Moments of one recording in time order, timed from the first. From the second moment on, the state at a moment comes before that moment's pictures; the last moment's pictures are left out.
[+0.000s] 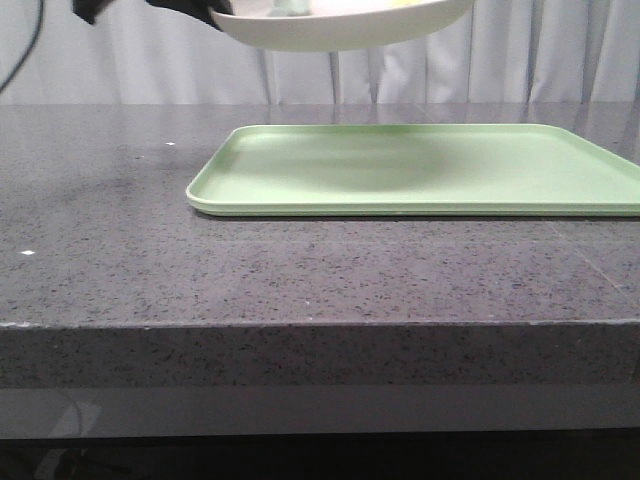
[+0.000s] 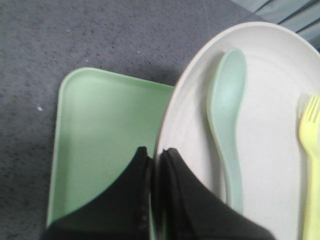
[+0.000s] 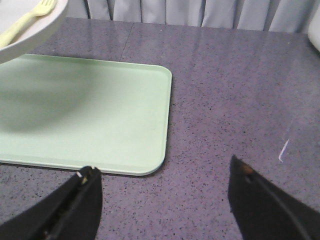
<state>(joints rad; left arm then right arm) -0.34 1.82 -1.63 -0.57 0.61 -0.09 0.02 0.46 -0.58 0.01 0.51 0.01</state>
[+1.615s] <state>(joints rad) -0.40 1.75 -1.64 -0.28 0.75 -0.13 0.02 0.46 -0.58 0.01 0.51 0.01</state>
